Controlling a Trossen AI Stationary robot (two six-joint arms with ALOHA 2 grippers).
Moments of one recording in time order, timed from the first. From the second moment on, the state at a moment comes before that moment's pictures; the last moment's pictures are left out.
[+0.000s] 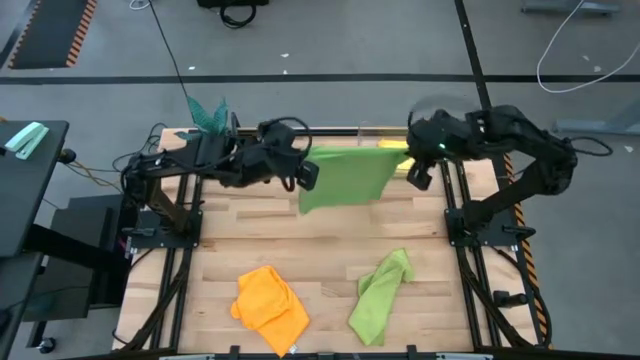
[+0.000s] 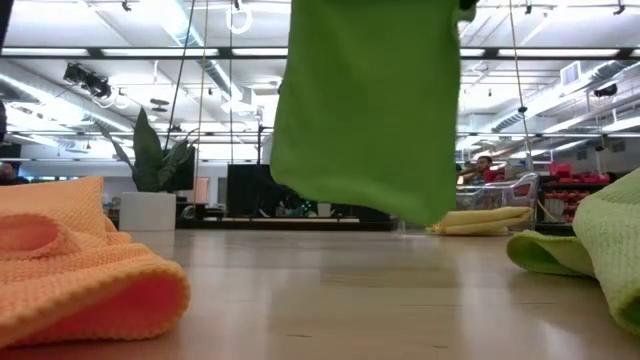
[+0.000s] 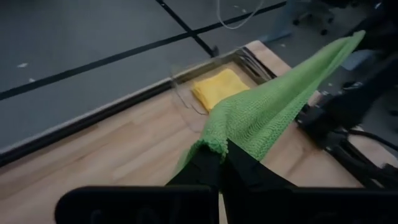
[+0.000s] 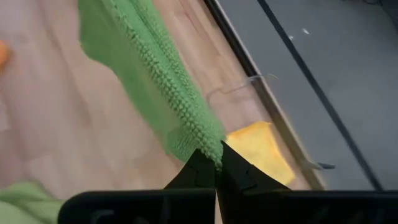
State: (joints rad) left arm -0.06 1.69 2.12 -1.20 -0.66 -0.81; right arm -0.06 1.31 1.83 -1.56 0.39 0.27
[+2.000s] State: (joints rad) left arm 0.41 1.69 2.27 -1.53 -0.43 -0.58; right arm -0.40 1.64 2.11 -1.36 0.09 -0.05
